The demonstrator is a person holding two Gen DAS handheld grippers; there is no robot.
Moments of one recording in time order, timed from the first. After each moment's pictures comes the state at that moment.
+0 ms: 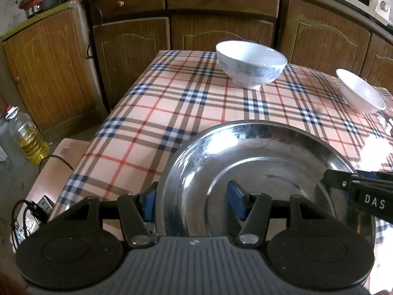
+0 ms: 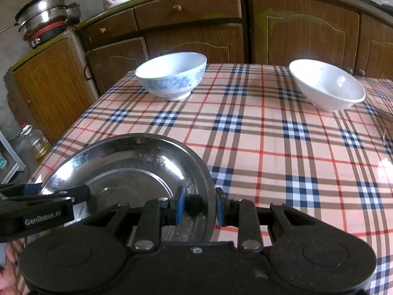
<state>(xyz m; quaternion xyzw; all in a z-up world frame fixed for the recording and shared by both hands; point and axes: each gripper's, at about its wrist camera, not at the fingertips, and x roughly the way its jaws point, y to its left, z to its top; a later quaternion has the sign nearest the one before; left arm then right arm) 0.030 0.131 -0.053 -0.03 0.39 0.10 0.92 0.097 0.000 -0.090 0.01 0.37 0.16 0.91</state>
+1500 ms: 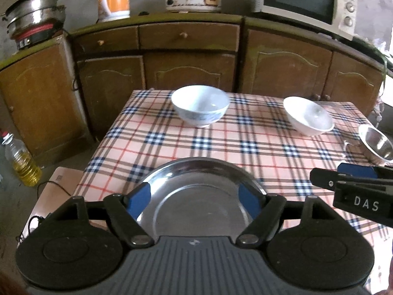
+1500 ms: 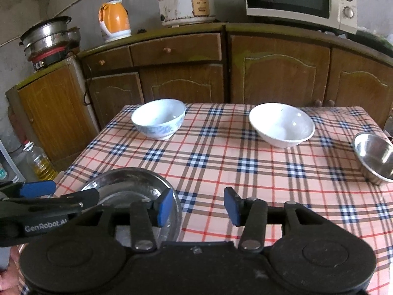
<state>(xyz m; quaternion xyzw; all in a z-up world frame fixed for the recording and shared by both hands) -0.009 0.066 0.024 -0.02 0.34 0.06 0.94 0.041 -0.058 -0.001 0.00 0.31 0.14 0.94</state>
